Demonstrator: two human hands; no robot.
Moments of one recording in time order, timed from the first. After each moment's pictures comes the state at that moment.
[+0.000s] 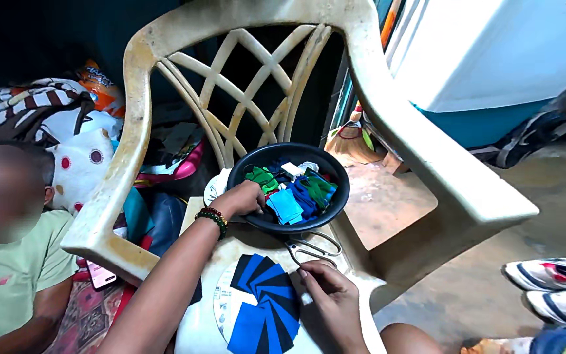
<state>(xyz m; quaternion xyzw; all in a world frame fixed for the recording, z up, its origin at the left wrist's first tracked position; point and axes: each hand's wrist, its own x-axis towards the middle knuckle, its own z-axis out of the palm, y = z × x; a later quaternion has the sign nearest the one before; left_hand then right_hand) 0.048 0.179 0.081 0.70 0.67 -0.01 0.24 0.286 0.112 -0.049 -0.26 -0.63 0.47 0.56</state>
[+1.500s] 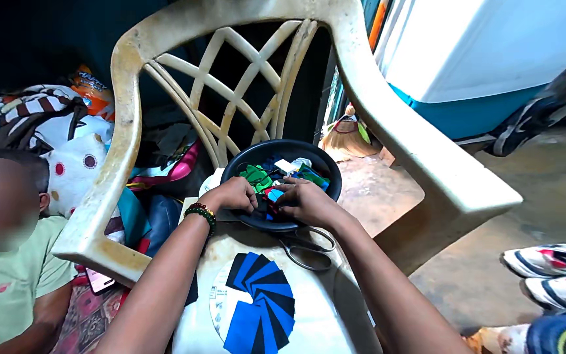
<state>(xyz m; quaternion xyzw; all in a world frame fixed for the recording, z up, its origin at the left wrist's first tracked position) 0.052 0.176 0.096 0.62 0.72 0.03 0.31 0.244 0.257 0.049 -0.24 -0.92 0.29 0.10</state>
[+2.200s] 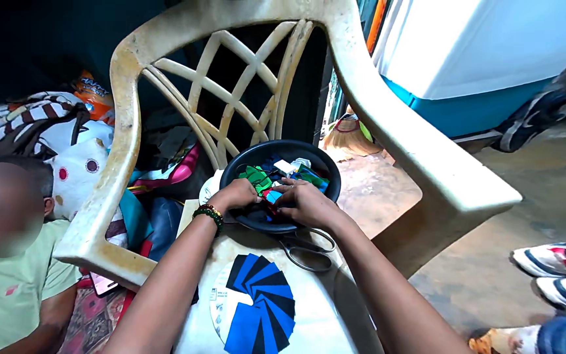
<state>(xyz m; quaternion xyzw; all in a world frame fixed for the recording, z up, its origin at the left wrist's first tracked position) 0.067 0.183 0.094 0.56 0.78 0.02 0.29 0.244 0.254 0.050 -0.23 -0.92 0.31 0.11</state>
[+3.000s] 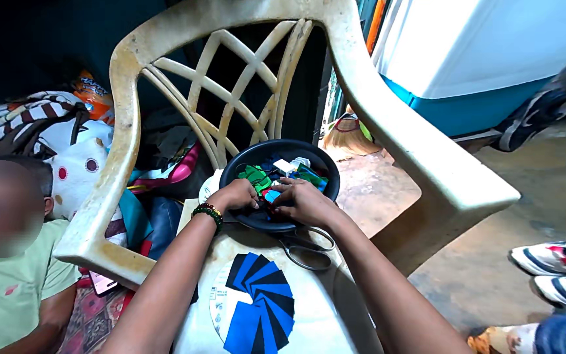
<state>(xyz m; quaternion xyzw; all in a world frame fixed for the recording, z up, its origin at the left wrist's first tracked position) 0.058 0.190 0.087 0.58 0.75 -0.01 0.31 0.241 0.256 0.049 -0.23 -0.92 0.29 0.09</state>
